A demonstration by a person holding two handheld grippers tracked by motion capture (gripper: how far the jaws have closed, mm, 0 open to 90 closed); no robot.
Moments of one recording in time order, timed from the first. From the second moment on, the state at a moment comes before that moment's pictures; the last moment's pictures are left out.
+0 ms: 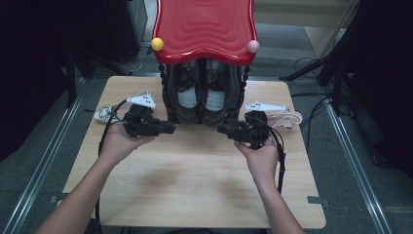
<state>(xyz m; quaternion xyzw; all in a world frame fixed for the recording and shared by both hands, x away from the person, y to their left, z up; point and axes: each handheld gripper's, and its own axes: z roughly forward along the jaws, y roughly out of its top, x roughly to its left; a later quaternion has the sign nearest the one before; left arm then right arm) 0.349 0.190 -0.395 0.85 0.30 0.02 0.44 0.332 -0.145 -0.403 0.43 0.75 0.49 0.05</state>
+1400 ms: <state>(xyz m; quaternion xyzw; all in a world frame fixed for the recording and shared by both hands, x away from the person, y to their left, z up) 0.467 0.116 -0.225 0.84 0.25 0.08 0.47 0.337 -0.123 -0.448 0.39 0.79 0.48 0.01</state>
